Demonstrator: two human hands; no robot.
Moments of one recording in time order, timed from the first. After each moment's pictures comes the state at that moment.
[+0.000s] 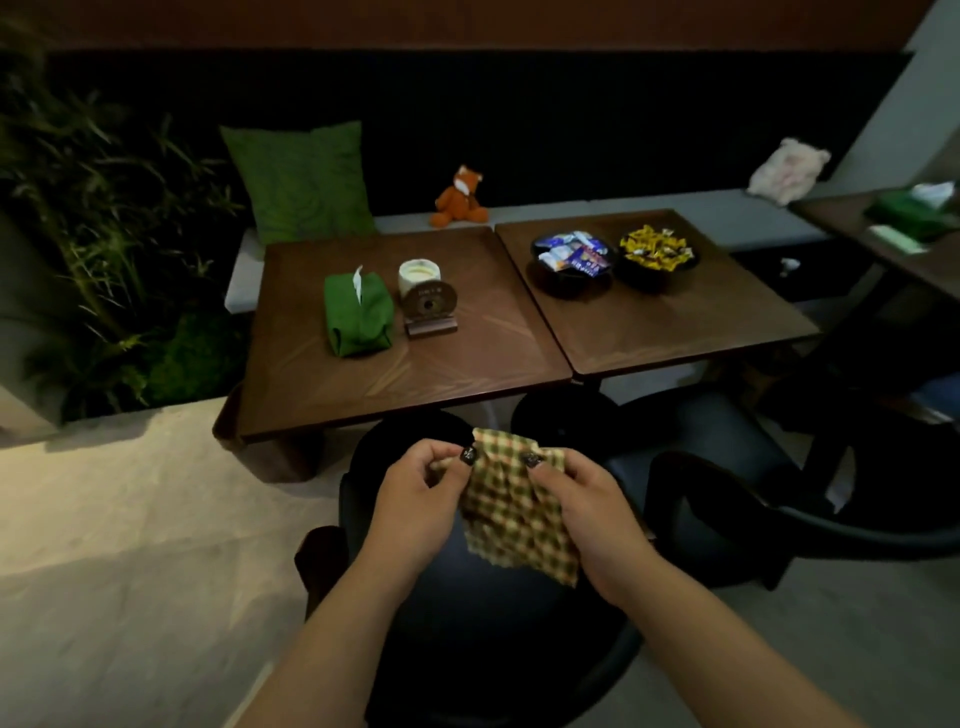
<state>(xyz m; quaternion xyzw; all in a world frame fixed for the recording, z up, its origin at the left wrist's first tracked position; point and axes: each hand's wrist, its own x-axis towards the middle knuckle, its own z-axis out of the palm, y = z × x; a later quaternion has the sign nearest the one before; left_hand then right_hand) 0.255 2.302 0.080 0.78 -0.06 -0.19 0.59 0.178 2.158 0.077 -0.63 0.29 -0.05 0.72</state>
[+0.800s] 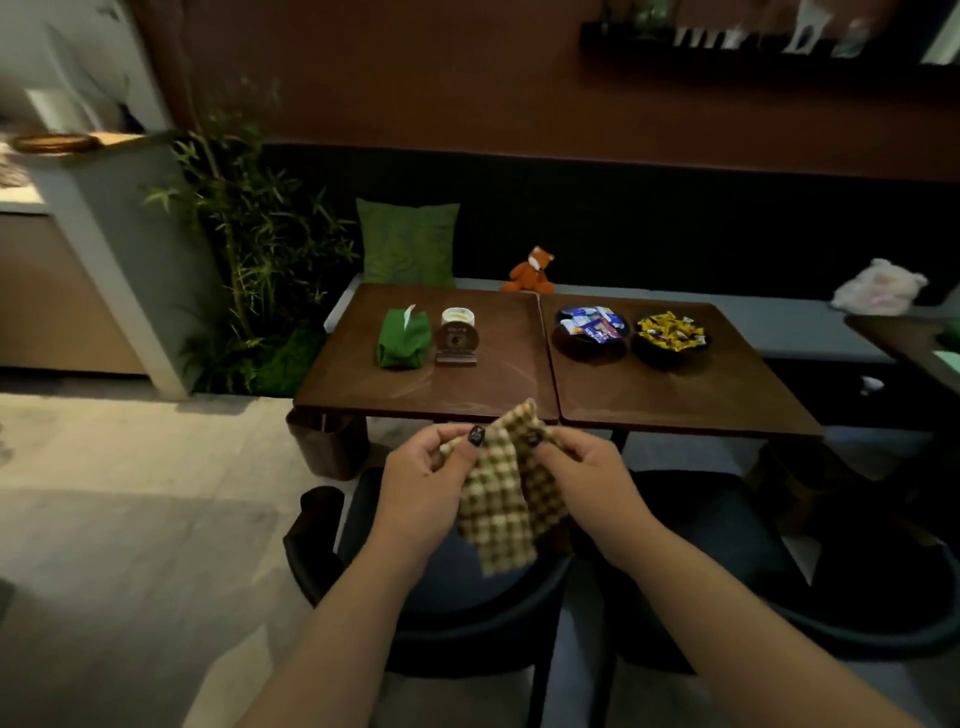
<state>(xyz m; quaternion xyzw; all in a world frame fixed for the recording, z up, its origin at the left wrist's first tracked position) 0.088 2.223 0.164 0.70 -0.01 -0.03 0.72 0.067 2.062 0.175 -0.76 0.07 -0.05 0.64</state>
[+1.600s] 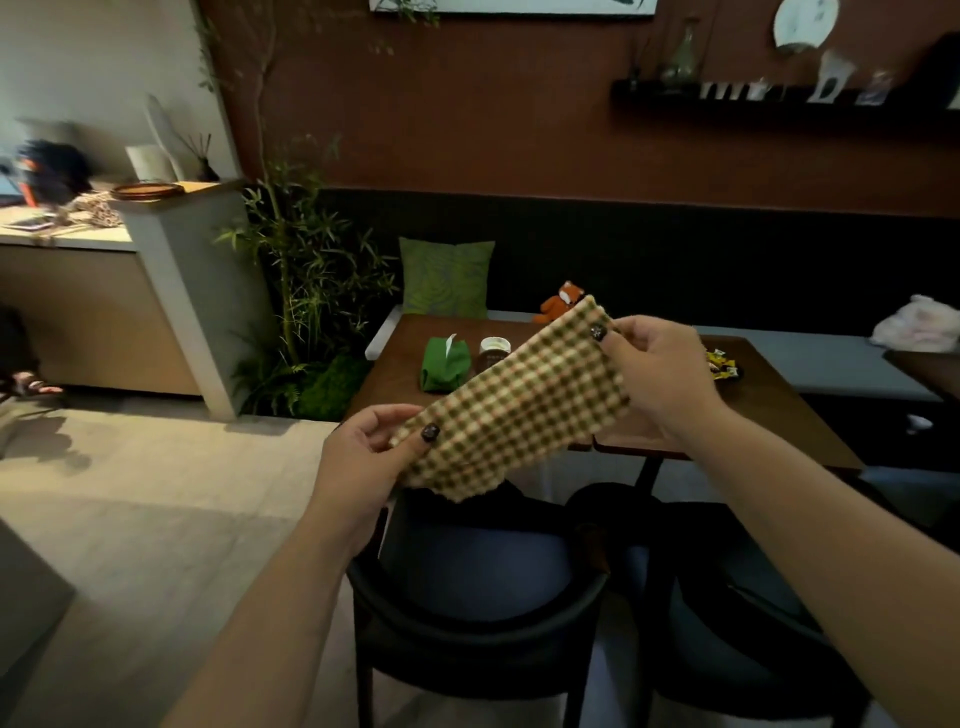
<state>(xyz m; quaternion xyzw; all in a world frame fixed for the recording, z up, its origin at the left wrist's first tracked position) 0.074 2.323 0.206 0.64 -0.02 0.03 0.77 0.093 2.058 0.277 -0.82 -0.01 -0.24 0.51</state>
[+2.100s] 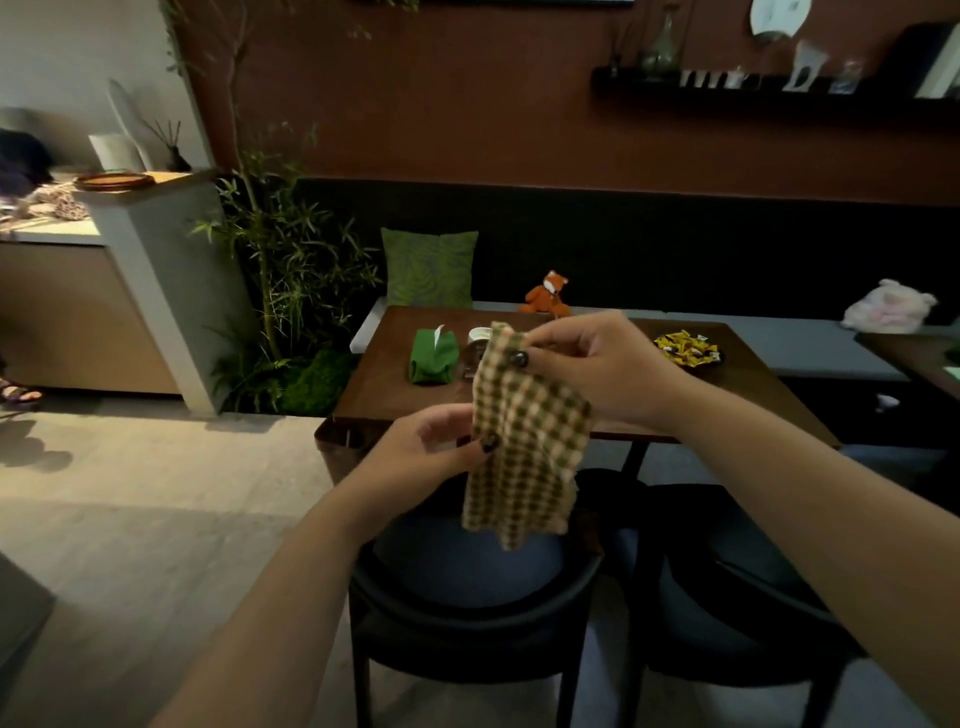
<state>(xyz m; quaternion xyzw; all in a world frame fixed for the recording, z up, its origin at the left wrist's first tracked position) 0.074 2.313 0.218 0.74 -0.18 -0.14 0.63 0.062 2.101 0.304 -0.85 -0.21 -0.07 0.48</state>
